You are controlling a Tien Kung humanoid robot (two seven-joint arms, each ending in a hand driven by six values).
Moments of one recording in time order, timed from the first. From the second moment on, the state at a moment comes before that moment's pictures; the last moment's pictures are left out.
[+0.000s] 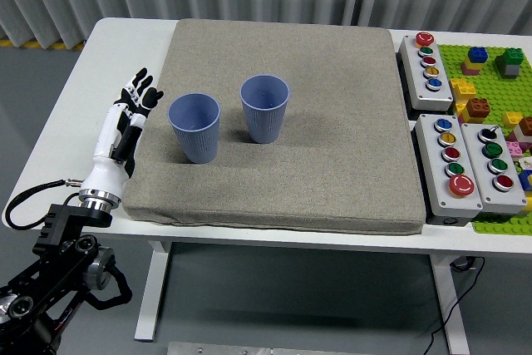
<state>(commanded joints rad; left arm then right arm) -0.10 0.21 -1.11 -1.43 1.14 0.28 -0.29 0.11 -0.07 1.93 0.26 -1.78 -0.13 -0.38</state>
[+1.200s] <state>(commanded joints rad) -0.21 0.18 -1.08 -1.21 1.36 0.24 -0.24 0.12 -0.07 1.93 0.26 -1.77 -0.13 -0.39</state>
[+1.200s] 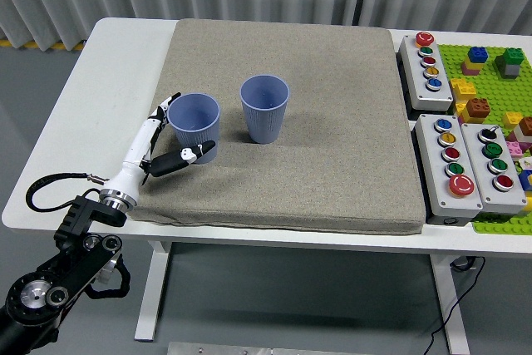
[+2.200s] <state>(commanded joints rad) -0.24 0.15 -1.06 -1.15 1.39 0.26 -0.26 0.12 -0.06 1.93 0.26 -1.79 -0.13 -0.39</state>
